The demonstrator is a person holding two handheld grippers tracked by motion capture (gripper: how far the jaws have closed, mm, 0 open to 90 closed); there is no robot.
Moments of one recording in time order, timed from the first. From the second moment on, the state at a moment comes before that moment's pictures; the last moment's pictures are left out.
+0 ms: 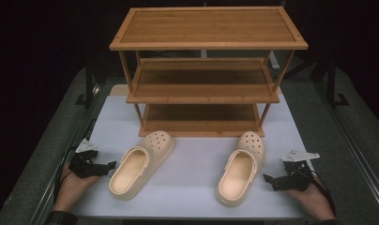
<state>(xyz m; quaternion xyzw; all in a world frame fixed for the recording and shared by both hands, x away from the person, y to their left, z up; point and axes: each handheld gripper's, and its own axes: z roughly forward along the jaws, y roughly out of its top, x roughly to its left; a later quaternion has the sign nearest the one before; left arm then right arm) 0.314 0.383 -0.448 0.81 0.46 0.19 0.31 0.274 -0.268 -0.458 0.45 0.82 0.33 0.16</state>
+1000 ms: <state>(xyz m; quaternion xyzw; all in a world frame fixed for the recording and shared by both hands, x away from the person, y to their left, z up) 0.312 0.384 -0.450 0.80 0.46 0.20 0.32 0.297 -0.286 -0.413 0.47 0.78 0.37 0.17</state>
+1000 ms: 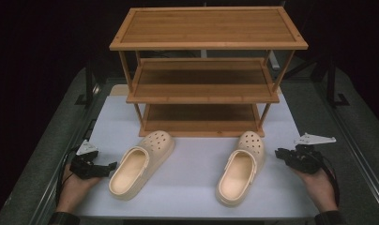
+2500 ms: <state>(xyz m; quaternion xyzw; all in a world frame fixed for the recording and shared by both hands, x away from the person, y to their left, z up) 0.312 0.384 -0.450 0.80 0.46 0.20 0.32 0.388 -0.240 -0.420 0.42 0.81 0.39 0.12</state>
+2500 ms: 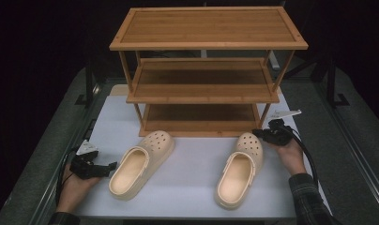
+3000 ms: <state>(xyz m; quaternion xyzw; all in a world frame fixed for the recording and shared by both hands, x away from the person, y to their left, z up) 0.312 0.384 -0.450 0.80 0.46 0.20 0.32 0.365 -0.231 -0.411 0.40 0.82 0.39 0.13</state>
